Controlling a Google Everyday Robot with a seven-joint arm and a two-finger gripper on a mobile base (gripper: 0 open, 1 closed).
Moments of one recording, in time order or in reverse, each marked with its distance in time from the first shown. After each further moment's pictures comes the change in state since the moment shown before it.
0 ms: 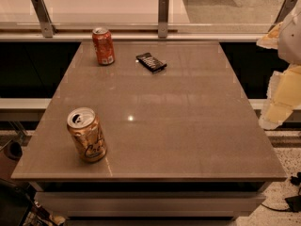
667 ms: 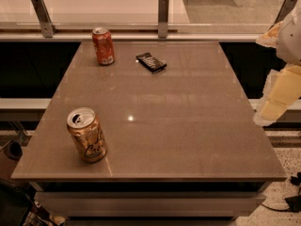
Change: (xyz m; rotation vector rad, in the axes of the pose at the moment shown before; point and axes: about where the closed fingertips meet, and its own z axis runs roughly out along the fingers) arm -0.002 -0.007 0.005 0.023 -0.039 0.023
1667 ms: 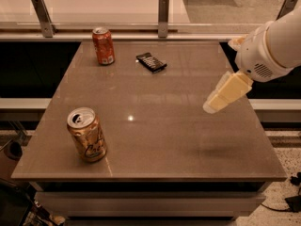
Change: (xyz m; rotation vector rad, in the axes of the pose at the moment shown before) arm -0.049 -0.036 0.067 0.124 -0.276 0.145
